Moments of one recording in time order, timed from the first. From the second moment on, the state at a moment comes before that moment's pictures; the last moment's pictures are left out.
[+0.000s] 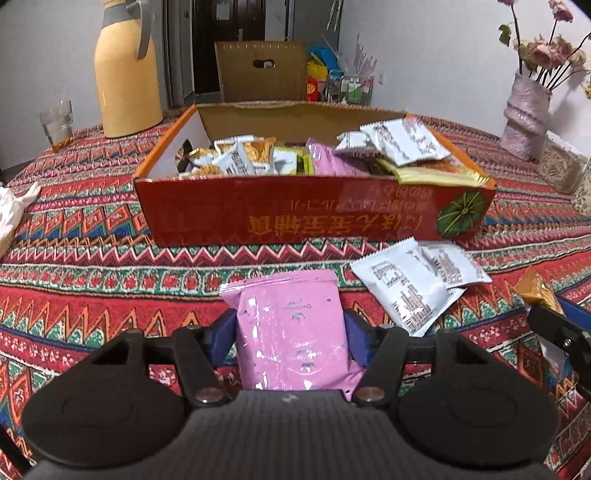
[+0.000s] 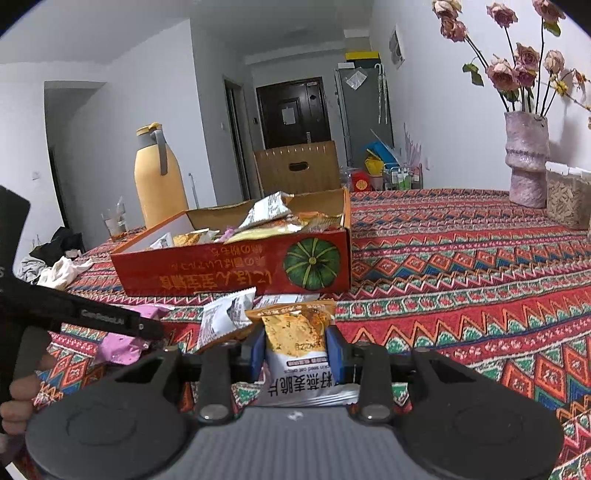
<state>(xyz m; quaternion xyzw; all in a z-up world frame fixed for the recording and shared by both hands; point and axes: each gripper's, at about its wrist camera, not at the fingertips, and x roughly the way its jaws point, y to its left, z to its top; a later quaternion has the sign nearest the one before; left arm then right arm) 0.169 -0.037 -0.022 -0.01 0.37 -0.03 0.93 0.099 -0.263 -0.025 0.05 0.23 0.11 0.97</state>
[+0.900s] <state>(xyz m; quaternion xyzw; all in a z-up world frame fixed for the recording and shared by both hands) 0.168 -0.023 -0.023 0.02 0.37 -0.06 0.93 0.109 -0.244 -0.018 0.03 0.23 0.12 0.97</state>
